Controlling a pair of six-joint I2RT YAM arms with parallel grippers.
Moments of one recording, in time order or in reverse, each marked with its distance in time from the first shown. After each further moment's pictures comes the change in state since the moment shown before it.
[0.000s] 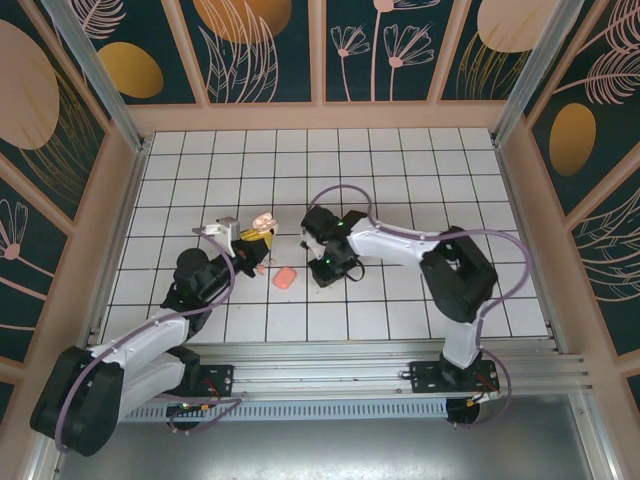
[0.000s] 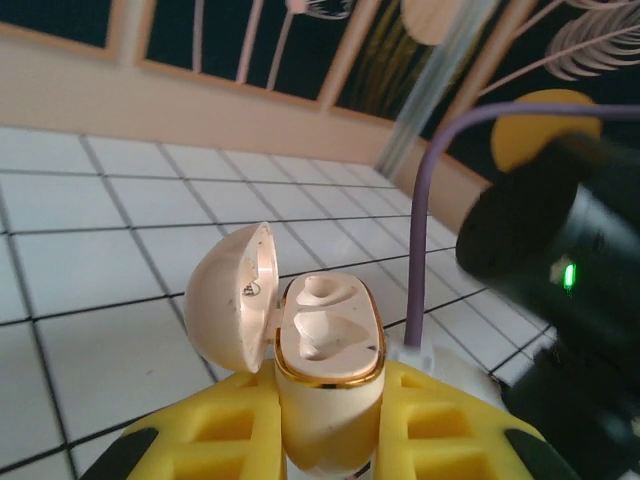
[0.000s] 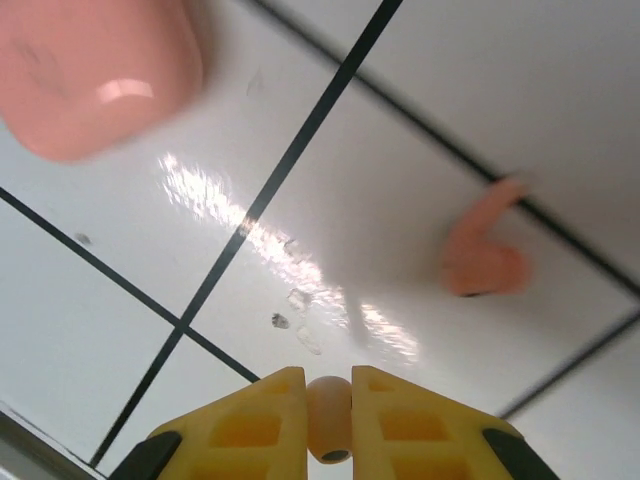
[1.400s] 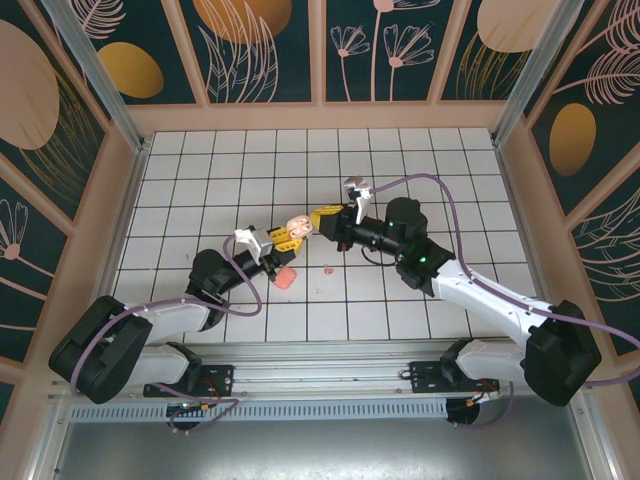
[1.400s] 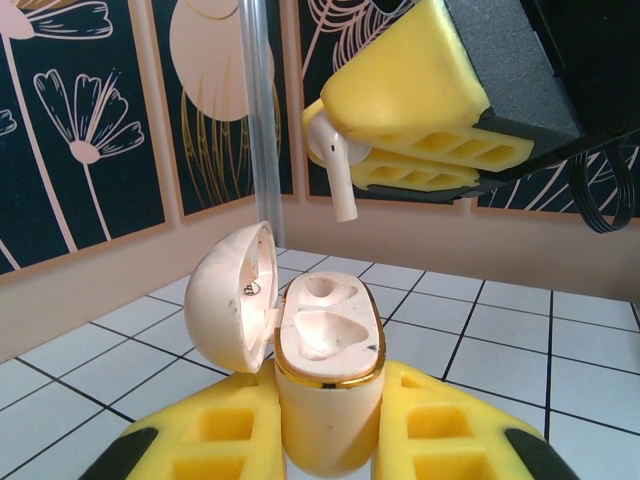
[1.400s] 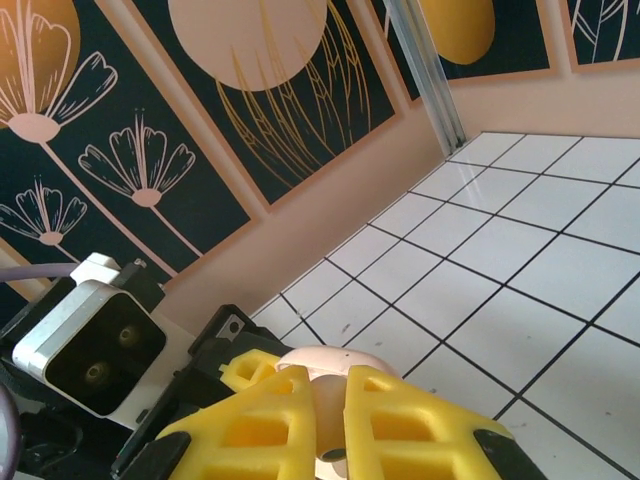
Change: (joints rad) left arm -0.159 0.270 0.058 0.426 0.136 0.354; right arm -0.111 -0.621 -0.517 1.164 -0.247 0.215
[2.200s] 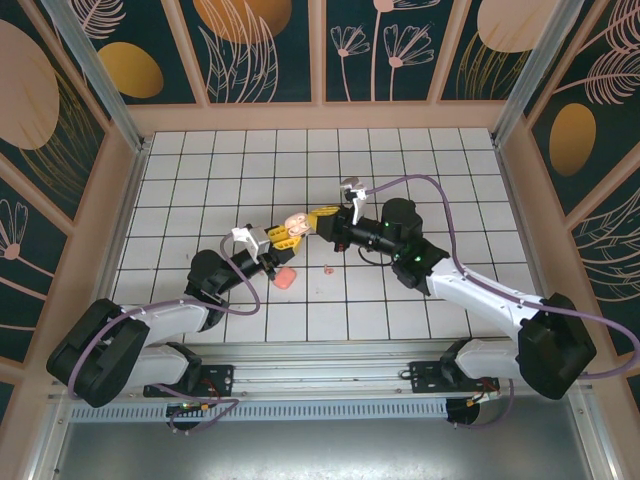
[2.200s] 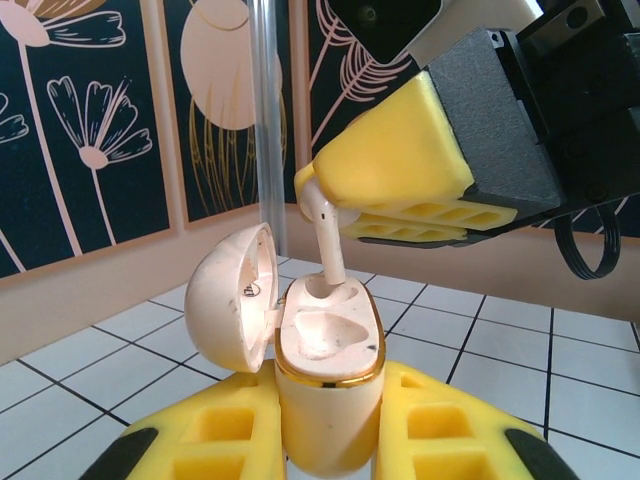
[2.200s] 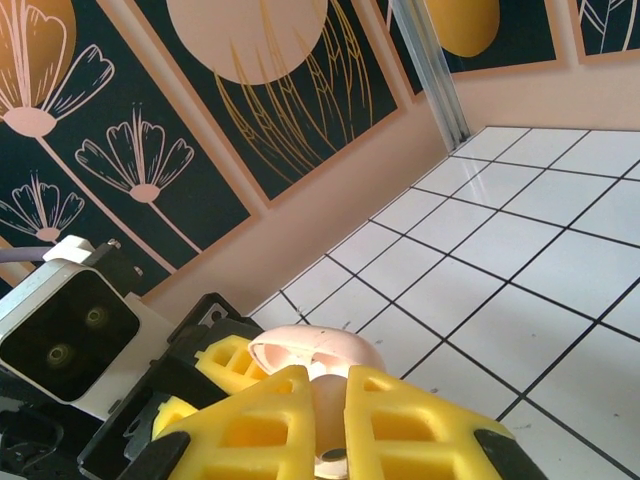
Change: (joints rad) left arm 0.000 -0.021 0.002 0.000 -0.015 -0.033; right arm 0.003 0.045 -0.011 0.050 -0.008 0.003
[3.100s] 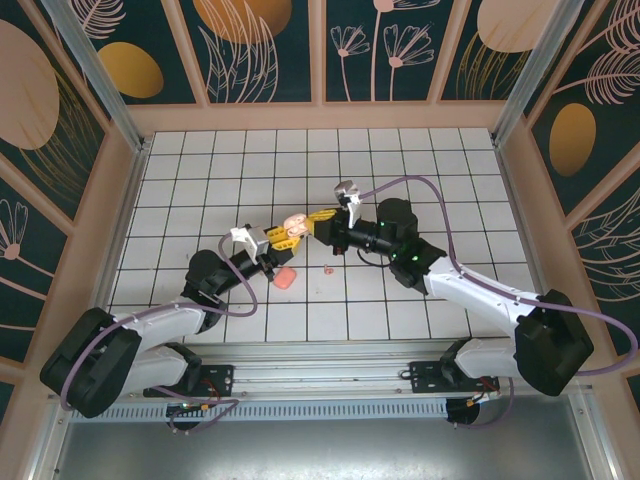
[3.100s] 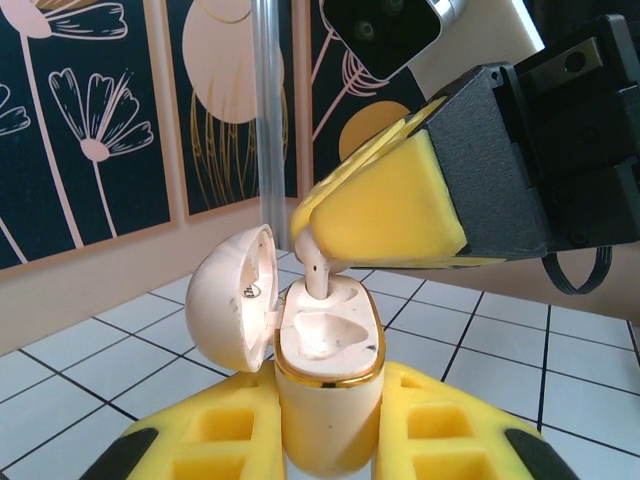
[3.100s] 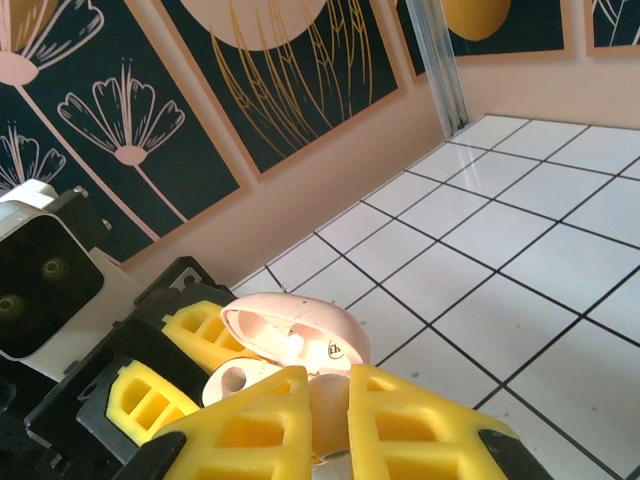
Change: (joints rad) left arm -0.002 -0.063 0.001 -0.085 -0.008 0.002; right arm 0.010 0.019 0.009 -0.046 -0.011 -0.103
